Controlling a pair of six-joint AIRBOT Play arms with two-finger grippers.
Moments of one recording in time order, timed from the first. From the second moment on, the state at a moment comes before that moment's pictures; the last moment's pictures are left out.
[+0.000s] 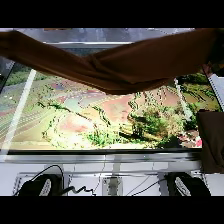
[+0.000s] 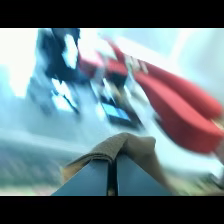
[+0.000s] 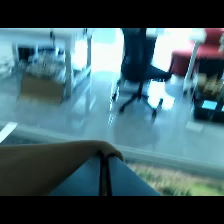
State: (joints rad) left arm 0.13 -0.53 1.11 0.84 -0.47 -1.24; right arm -0.13 -0.75 1.35 -0.94 0.60 0.96
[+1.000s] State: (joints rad) left arm 0.17 -0.67 0.51 0.98 -0.82 -1.24; right arm -0.14 -1.40 1.41 -1.17 0.82 1.33
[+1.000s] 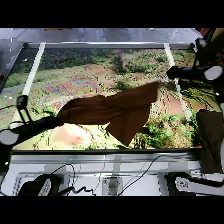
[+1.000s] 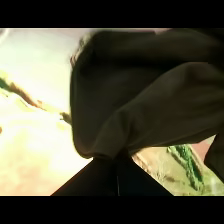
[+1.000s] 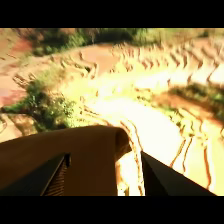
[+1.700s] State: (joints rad) left arm 0.17 -0.88 0.45 0.93 -0.76 -1.21; right arm -0.24 -1.52 1.05 -0.94 1.22 1.27
